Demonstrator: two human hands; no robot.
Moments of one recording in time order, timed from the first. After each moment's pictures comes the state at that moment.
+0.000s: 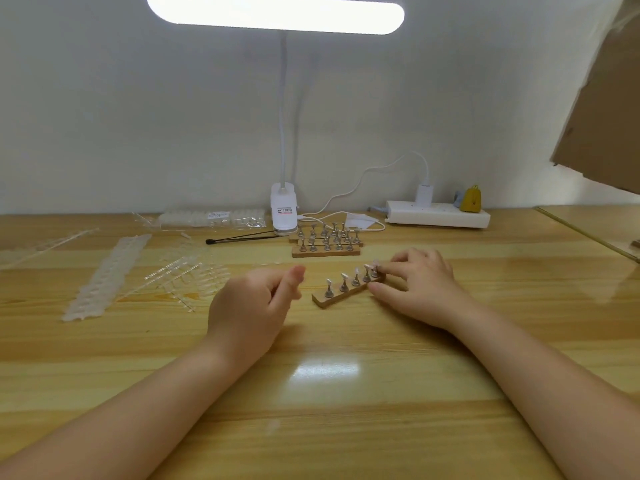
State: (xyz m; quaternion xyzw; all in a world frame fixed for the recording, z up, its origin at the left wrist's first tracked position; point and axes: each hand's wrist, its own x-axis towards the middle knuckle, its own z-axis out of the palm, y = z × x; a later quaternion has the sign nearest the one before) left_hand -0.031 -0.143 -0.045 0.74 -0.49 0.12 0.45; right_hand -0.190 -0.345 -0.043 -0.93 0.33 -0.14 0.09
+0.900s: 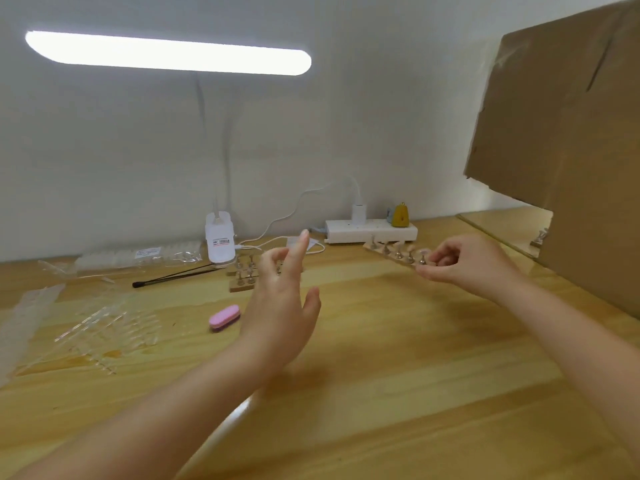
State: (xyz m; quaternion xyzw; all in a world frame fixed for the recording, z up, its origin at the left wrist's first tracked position) left_hand -0.082 -0.230 -0.023 0.71 -0.56 0.04 0.42; right_hand -0.303 -0.415 0.015 -0.82 0.44 -0.28 0.20
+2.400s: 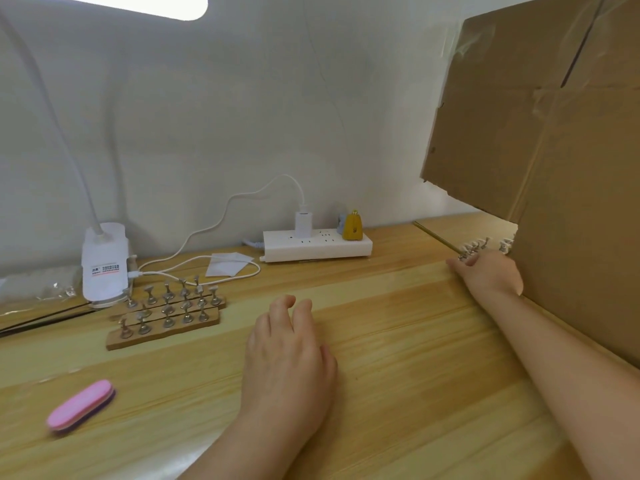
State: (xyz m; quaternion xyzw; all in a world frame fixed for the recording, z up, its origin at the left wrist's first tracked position) left_hand -0.138 -0.320 -0.062 0.78 -0.57 0.09 0.23; right_hand -0.363 -0.584 -0.039 -0.64 0.72 -0.27 0.05
